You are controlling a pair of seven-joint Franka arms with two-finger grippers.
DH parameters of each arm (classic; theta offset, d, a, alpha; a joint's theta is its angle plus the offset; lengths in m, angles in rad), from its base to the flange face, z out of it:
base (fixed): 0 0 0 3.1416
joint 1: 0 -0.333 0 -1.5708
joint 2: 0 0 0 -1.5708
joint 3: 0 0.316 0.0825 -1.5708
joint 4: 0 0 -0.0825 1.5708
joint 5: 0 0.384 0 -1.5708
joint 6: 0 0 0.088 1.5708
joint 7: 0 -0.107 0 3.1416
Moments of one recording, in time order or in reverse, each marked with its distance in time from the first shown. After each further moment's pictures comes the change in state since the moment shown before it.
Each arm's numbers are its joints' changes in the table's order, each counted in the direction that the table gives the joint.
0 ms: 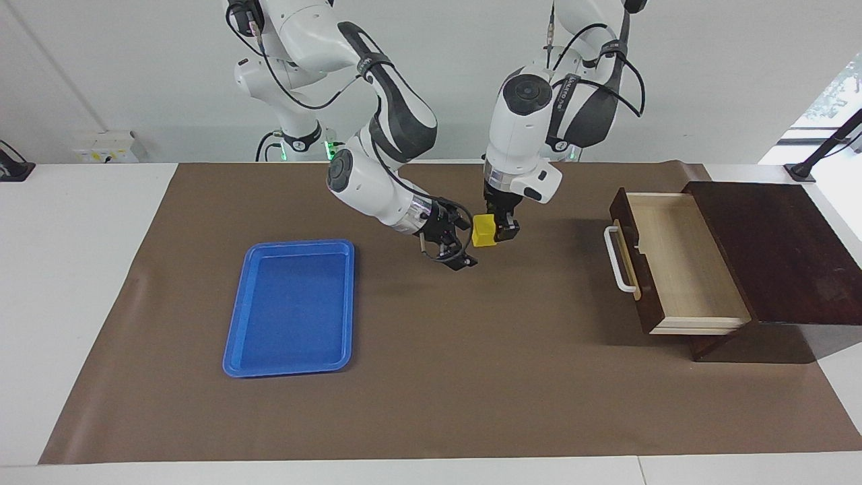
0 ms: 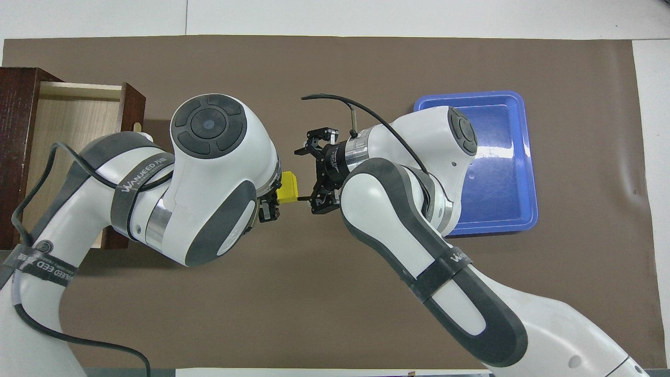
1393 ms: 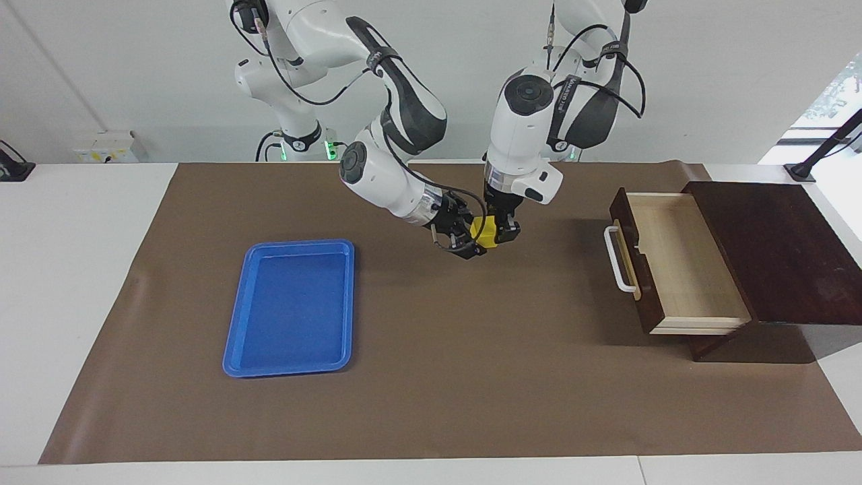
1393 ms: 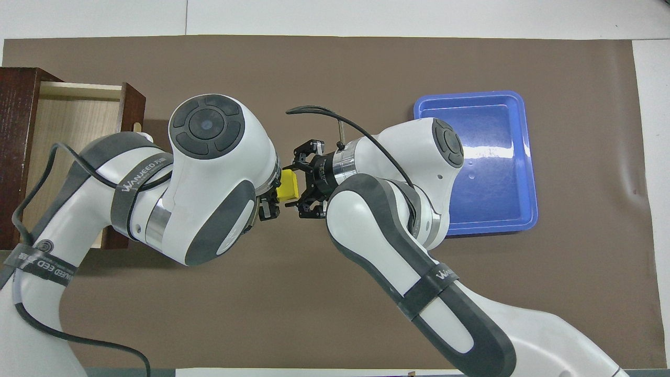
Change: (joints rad) left arm 0.000 0.000 0.003 0.007 0.000 -0.019 0.006; right arm -0.038 0.017 -0.002 0.021 0.000 -0.017 0.001
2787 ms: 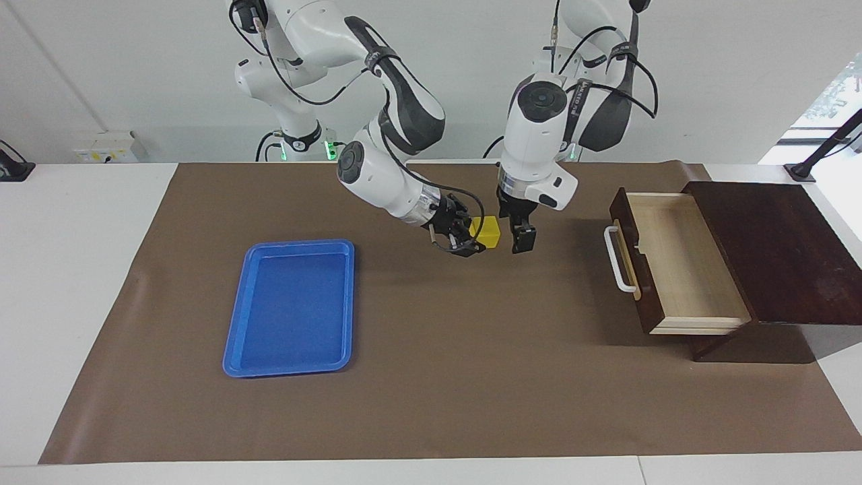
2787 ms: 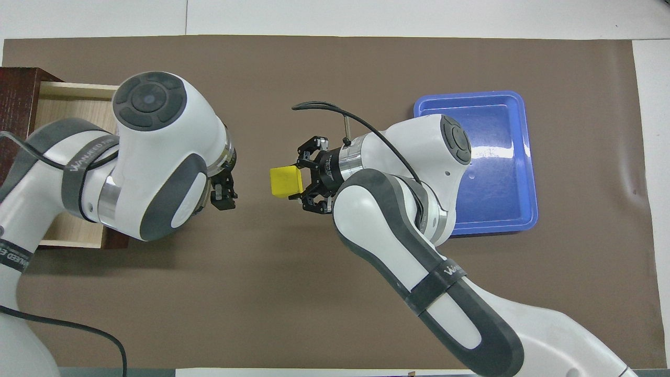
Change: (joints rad) left arm -0.136 0.001 0.018 0.030 0.052 0.006 -0.204; right arm 0.020 0.004 -0.009 -0.002 0.000 0.002 0.020
